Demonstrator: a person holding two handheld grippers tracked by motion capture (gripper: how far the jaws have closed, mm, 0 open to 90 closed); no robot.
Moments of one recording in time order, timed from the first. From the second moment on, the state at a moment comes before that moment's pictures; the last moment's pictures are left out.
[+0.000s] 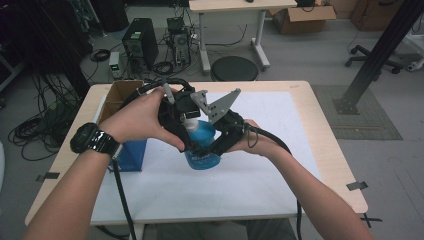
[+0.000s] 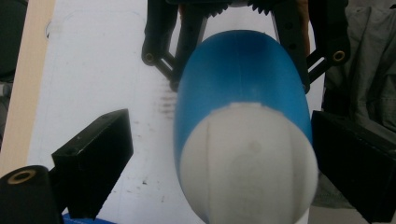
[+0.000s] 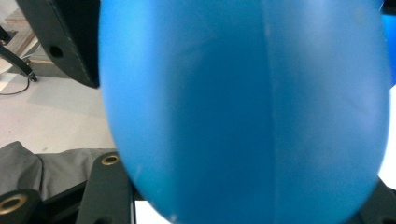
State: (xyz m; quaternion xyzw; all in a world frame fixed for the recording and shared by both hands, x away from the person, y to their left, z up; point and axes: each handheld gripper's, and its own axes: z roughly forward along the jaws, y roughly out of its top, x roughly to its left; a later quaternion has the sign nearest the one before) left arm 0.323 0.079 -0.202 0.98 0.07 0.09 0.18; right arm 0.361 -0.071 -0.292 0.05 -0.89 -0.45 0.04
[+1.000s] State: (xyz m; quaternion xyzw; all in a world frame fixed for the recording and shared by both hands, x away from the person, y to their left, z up) left arm 0.324 0.073 -0.203 0.98 0.07 0.08 0.16; right arm 0.361 -0.072 -0.294 0.04 -0.89 -0.45 0.04
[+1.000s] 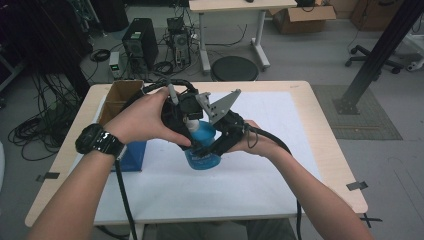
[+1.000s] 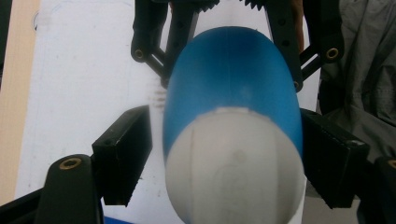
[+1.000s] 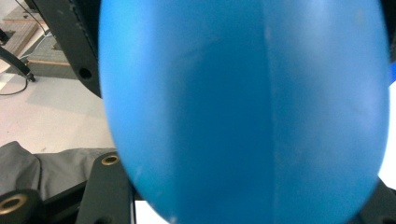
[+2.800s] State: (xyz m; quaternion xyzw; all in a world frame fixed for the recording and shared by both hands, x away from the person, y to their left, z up) left arm 0.356 0.115 -0.141 0.93 0.34 0.12 0.12; right arm 0.380 -0.133 -0.309 -0.01 -0.97 -0.22 -0.02
